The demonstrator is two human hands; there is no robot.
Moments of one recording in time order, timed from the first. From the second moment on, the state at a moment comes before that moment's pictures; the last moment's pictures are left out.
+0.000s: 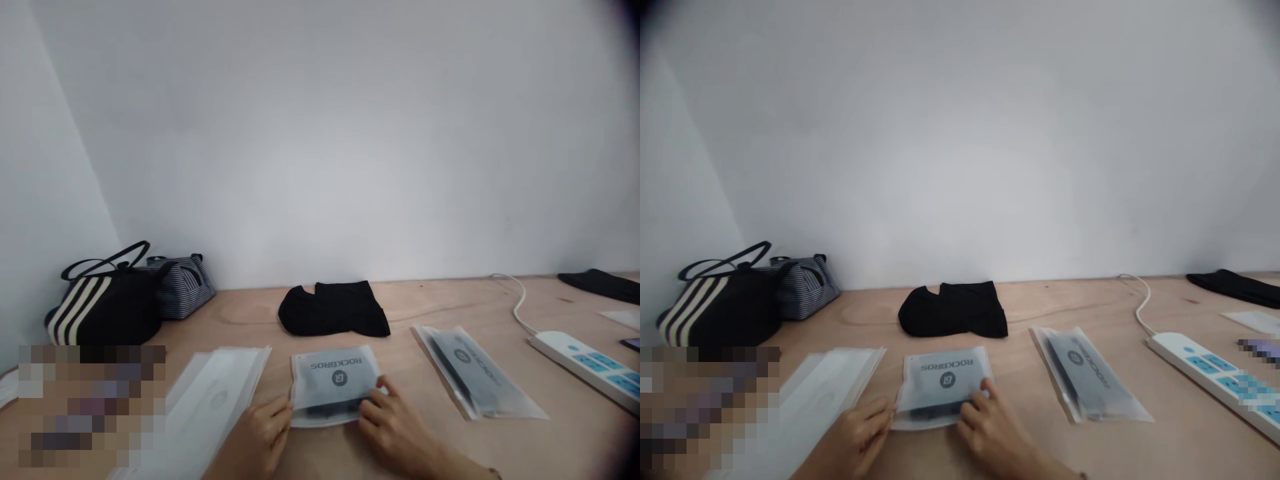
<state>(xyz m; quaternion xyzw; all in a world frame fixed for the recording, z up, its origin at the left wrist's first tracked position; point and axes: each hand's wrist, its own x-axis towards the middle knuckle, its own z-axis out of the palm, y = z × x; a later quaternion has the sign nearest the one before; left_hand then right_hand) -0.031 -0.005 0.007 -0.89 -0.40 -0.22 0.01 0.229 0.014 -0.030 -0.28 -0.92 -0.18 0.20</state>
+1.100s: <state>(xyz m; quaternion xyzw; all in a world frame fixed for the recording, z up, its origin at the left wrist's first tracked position) 0.018 0.023 -0.020 -0.79 -0.57 -0.22 -0.03 0.226 0.042 0.003 -0.35 -0.92 0.17 0.08</state>
